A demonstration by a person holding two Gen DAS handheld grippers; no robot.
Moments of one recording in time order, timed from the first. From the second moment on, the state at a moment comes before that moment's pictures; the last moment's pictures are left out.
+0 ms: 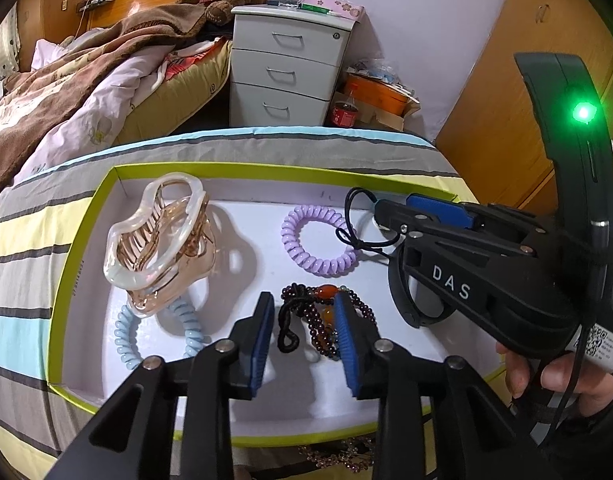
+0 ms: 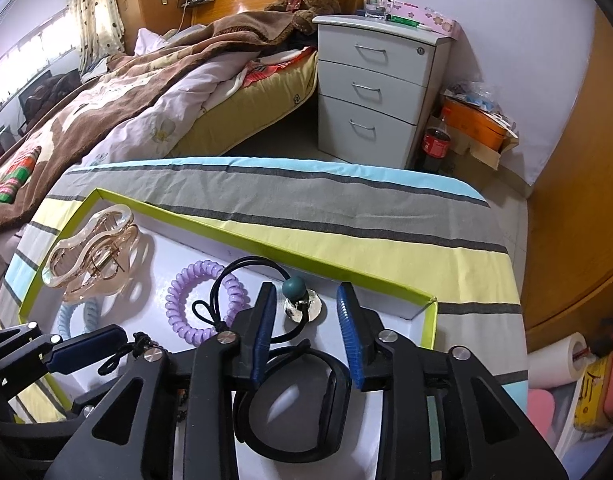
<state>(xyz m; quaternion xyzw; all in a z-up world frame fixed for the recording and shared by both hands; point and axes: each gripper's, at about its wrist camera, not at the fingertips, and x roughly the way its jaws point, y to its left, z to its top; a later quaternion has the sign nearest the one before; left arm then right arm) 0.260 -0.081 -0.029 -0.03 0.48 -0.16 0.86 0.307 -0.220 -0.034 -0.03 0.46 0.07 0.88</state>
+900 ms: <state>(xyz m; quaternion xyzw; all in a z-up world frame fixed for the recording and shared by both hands) 0.219 -0.068 0.006 -0.02 0.45 -0.16 0.88 0.249 -0.227 0.007 0.00 0.41 0.07 0.91</state>
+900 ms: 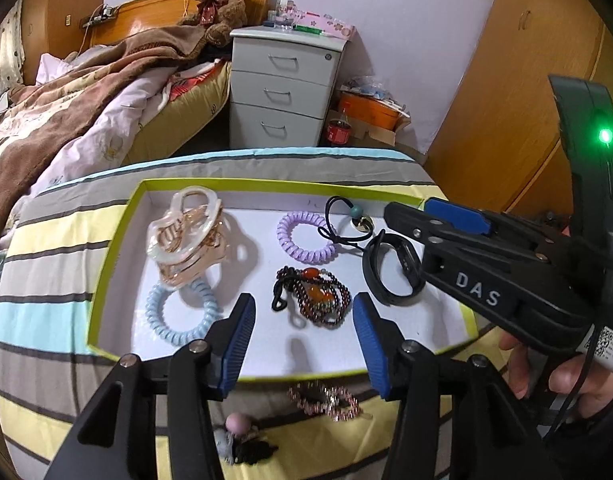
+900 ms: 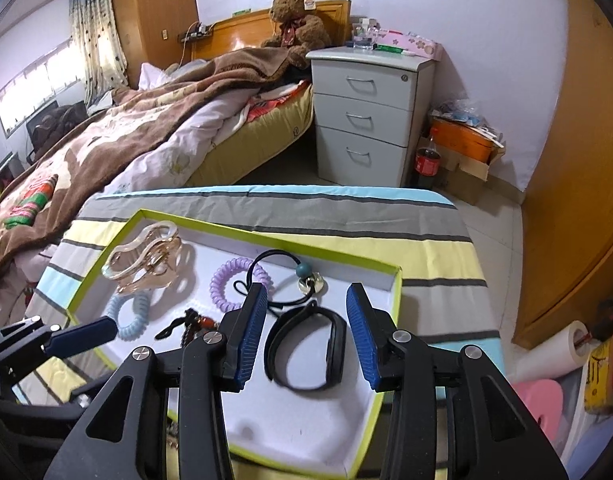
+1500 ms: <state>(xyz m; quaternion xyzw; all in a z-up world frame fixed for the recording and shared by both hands) 0.164 -0.015 0.025 -0.06 0.42 -0.13 0.89 0.178 -0.220 0.014 0.02 0.38 0.10 0.92</state>
